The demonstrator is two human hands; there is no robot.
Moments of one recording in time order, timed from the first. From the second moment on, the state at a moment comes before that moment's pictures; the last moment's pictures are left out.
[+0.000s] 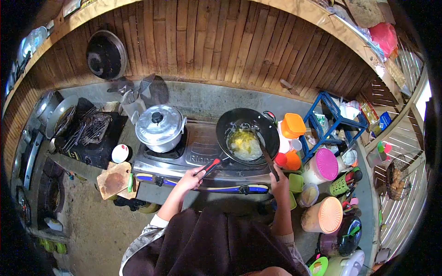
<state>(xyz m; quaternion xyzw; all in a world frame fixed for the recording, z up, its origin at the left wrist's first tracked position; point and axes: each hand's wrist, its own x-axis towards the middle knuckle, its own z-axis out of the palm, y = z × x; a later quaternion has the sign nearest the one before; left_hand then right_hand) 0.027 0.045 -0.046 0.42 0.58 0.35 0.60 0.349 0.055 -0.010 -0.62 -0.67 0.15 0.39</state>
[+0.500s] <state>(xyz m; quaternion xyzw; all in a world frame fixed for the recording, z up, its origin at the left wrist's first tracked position) 0.026 0.045 -0.044 0.44 0.56 0.36 0.60 0.335 0.064 -0.005 -0.59 -0.68 0.14 0.41</state>
